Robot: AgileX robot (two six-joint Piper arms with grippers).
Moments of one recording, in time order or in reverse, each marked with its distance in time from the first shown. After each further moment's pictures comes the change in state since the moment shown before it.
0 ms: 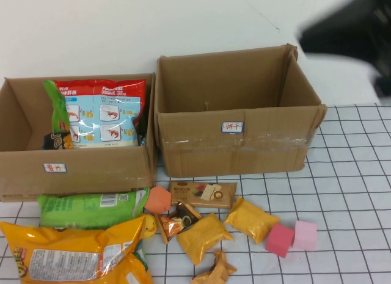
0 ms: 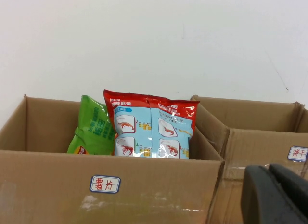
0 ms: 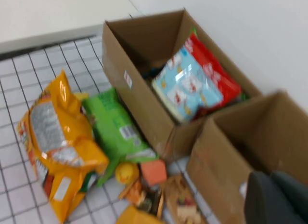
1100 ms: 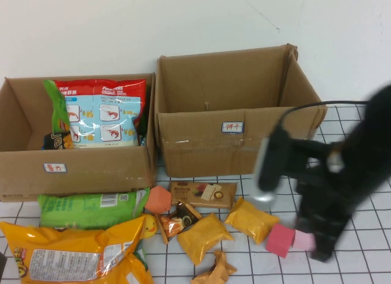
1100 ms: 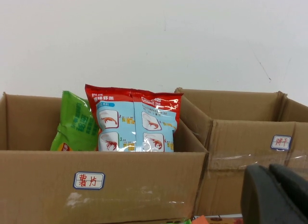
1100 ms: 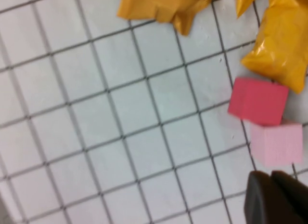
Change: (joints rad) right arm 0.231 0.247 0.298 -0.559 0.104 0.241; left arm 0.000 0.000 0.000 -0.004 0.055 0.016
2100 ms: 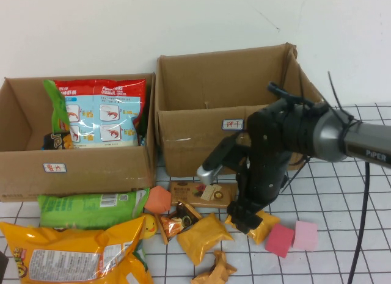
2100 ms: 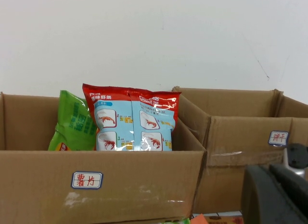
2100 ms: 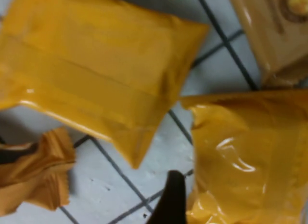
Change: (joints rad) right arm -0.045 0.626 -0.396 -0.038 -0.112 0.277; left arm 0.000 0.000 0.000 0.000 0.007 0.006
